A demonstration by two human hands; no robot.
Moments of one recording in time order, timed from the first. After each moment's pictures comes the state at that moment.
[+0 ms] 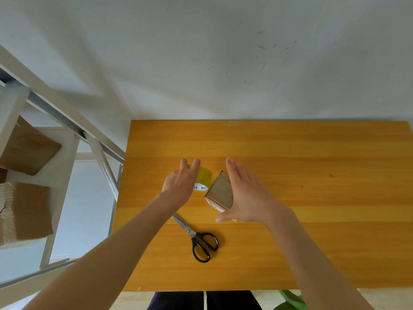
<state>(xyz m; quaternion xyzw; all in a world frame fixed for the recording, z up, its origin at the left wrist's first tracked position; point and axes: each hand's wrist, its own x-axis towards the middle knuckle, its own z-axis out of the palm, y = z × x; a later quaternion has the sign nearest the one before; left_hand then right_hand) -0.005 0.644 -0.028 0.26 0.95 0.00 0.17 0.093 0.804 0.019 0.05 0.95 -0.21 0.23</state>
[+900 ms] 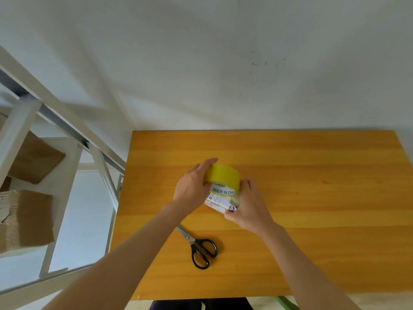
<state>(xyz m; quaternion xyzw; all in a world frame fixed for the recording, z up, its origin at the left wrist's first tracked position) 0.010 0.662 0.003 0.24 0.89 0.34 0.16 0.113 0.810 -0.021 0.16 0.94 -0.31 0.07</state>
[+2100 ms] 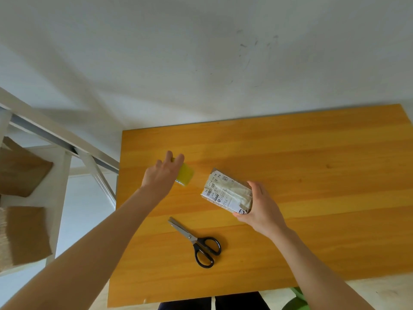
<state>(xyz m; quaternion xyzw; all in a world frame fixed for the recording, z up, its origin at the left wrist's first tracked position) -0.049 0.624 -0.021 0.32 0.94 -0.09 0.11 0.140 0.832 -0.054 0.22 0.92 -0.31 0.10</state>
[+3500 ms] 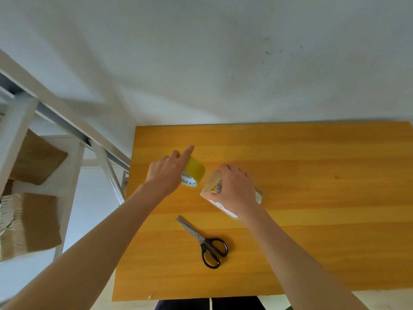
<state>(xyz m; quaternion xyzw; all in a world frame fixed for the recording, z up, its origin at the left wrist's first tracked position) -0.057 0.606 -0.010 0.30 0.95 -0.03 0.11 0.050 0.765 -0.005 0.13 0.97 -0.17 0.09</state>
